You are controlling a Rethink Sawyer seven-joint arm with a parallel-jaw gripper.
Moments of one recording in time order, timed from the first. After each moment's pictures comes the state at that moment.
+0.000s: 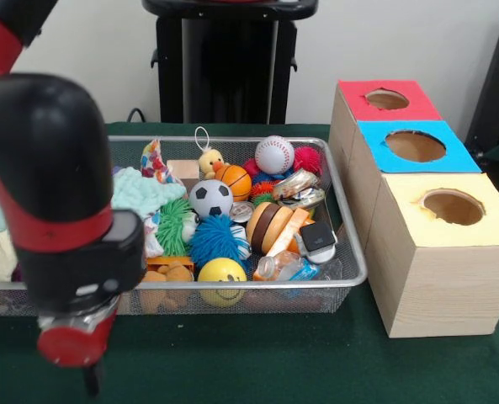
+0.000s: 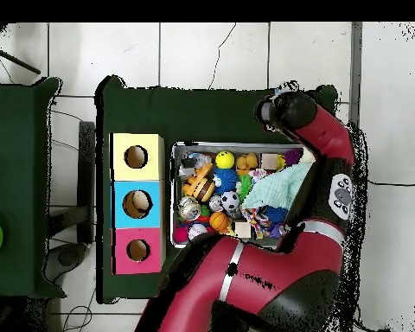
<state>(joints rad) -0.33 0.03 -0.29 0.72 0.48 0.80 2.70</state>
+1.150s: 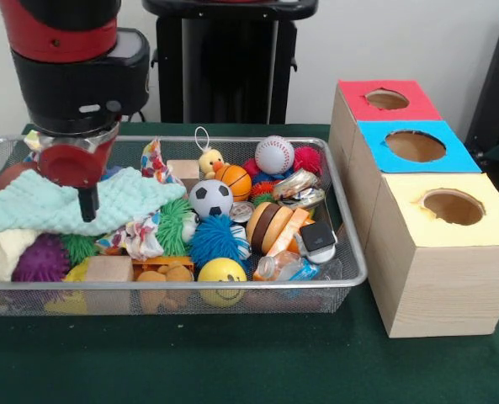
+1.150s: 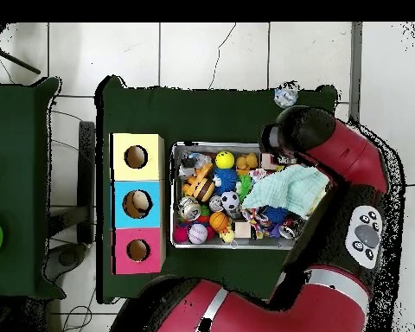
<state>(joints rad) -0.26 -0.30 -0.40 1.08 0.35 0.94 2.70</state>
